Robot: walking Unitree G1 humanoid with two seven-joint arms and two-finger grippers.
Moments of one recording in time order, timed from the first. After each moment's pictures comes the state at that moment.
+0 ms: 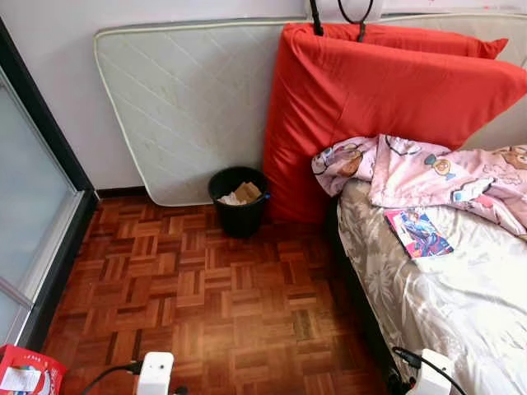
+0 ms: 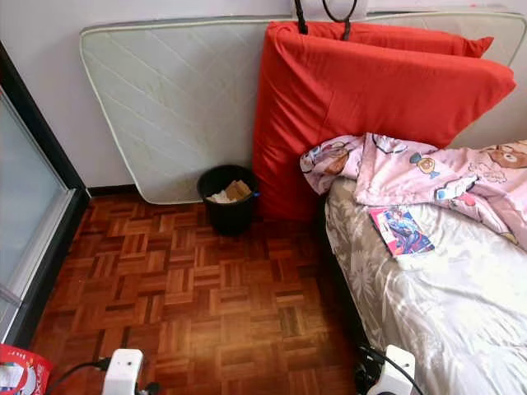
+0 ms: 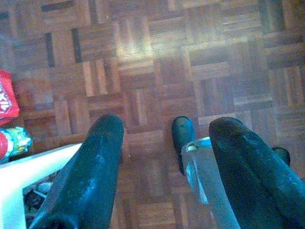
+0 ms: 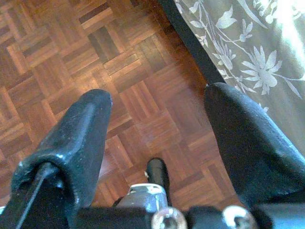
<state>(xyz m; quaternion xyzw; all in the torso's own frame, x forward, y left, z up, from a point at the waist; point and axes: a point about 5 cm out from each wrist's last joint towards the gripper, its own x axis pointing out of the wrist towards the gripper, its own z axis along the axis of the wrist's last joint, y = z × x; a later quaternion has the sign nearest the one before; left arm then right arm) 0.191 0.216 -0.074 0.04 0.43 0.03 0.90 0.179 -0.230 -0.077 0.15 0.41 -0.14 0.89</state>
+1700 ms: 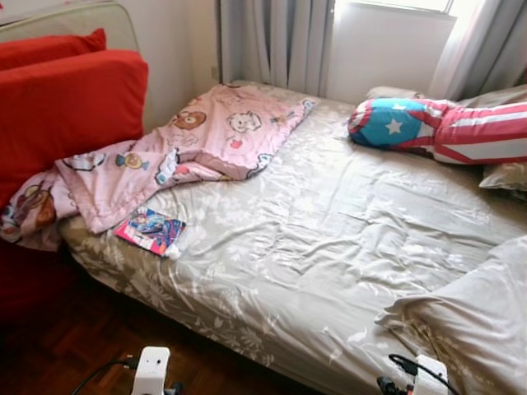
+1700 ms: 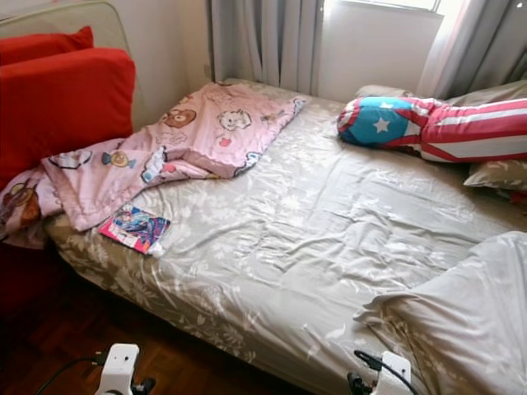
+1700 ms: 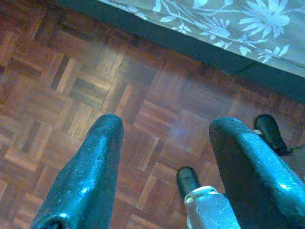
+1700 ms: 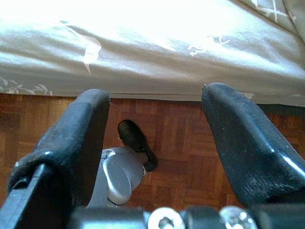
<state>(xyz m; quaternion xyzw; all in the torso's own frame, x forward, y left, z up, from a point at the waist) 0.194 0.221 -0.072 0.05 0.43 0.03 0.90 0.173 -0.227 -0.081 0.15 0.43 -0.12 0.88</state>
